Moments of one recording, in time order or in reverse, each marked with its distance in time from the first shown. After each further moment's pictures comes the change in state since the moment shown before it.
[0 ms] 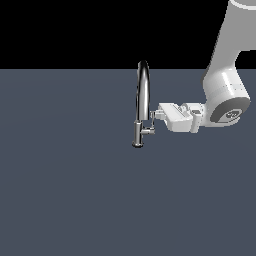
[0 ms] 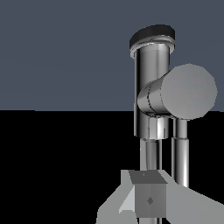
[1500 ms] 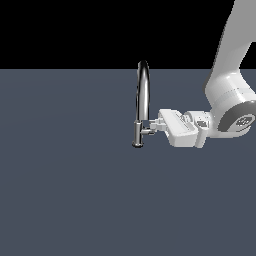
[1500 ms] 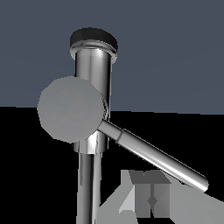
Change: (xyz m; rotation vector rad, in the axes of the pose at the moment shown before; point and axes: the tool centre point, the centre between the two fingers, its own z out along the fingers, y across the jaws) arm 0.011 0.061 0.009 -0.013 -0.003 -0.033
